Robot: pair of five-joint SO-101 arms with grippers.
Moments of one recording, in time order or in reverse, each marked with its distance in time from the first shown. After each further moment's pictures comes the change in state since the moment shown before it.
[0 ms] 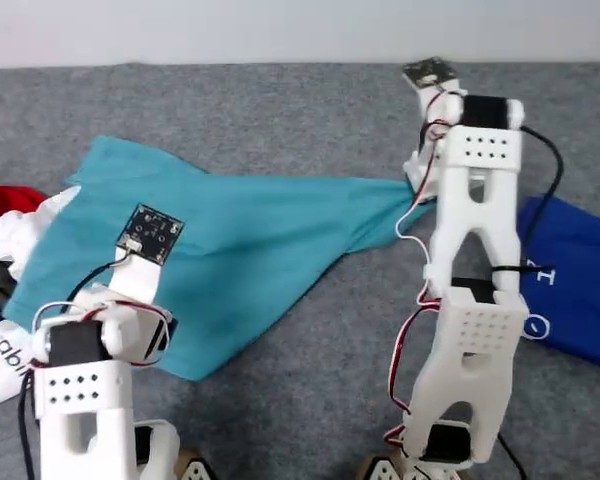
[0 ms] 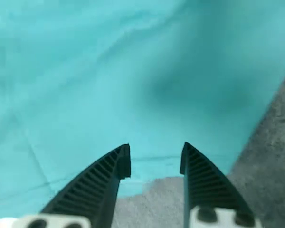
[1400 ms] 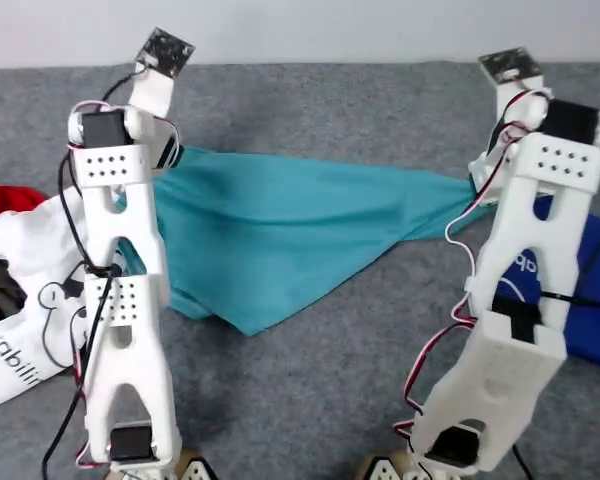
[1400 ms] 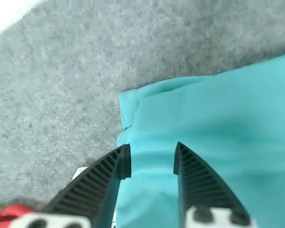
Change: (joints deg) left arm 2.9 118.9 -148.0 22.2 1.1; right arm 10.5 -13.4 8.4 0.7 5.0
